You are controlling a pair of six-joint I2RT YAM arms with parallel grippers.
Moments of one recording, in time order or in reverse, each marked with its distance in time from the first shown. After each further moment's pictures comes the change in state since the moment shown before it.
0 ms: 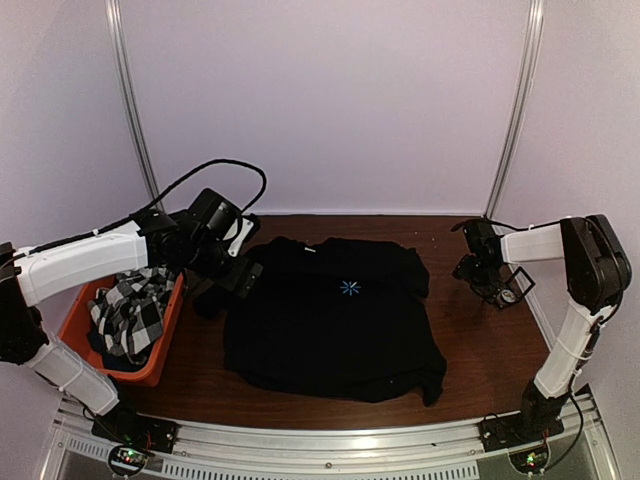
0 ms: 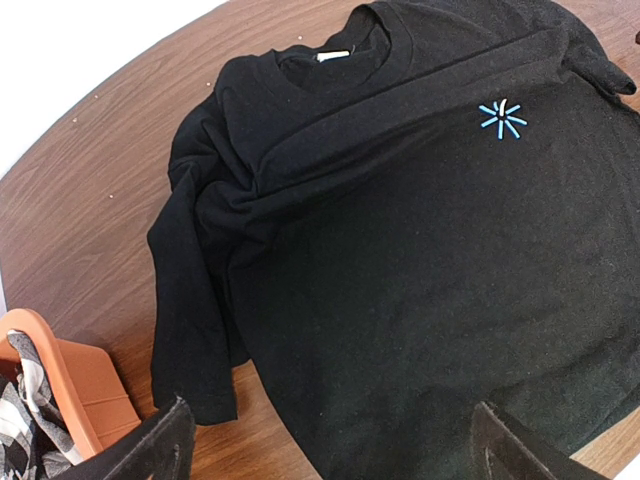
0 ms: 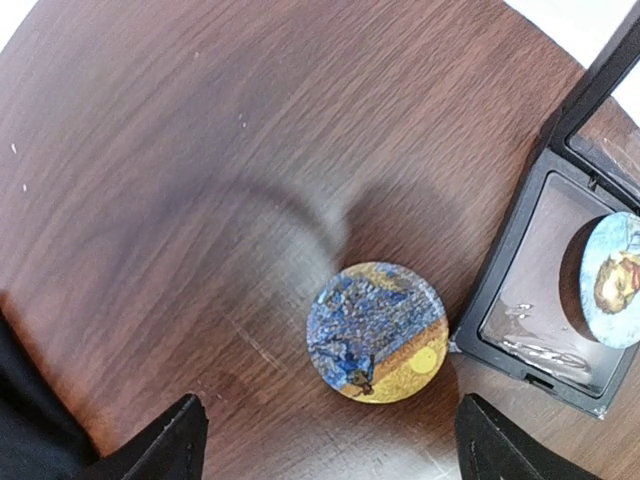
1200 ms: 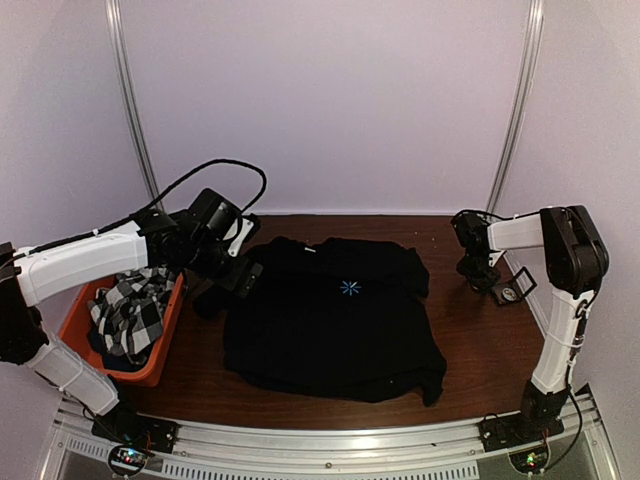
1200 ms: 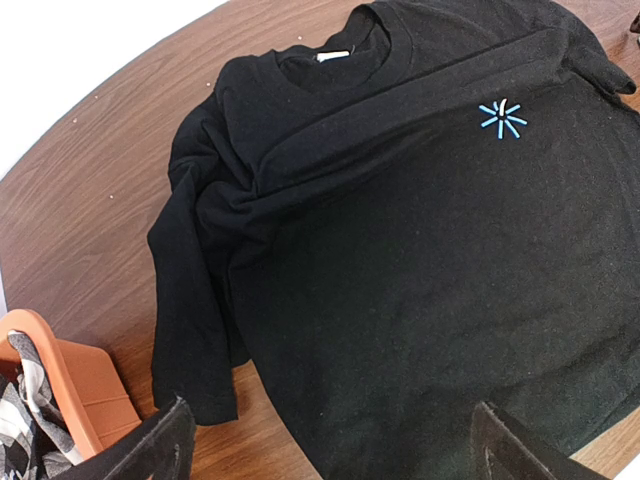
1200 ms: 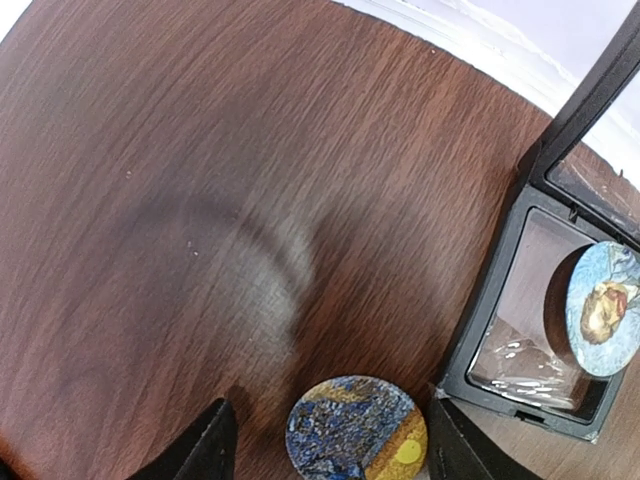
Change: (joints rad) left arm 0.000 0.000 0.000 0.000 0.000 0.006; right arm -0.005 0.184 0.211 -0.130 0.178 0.183
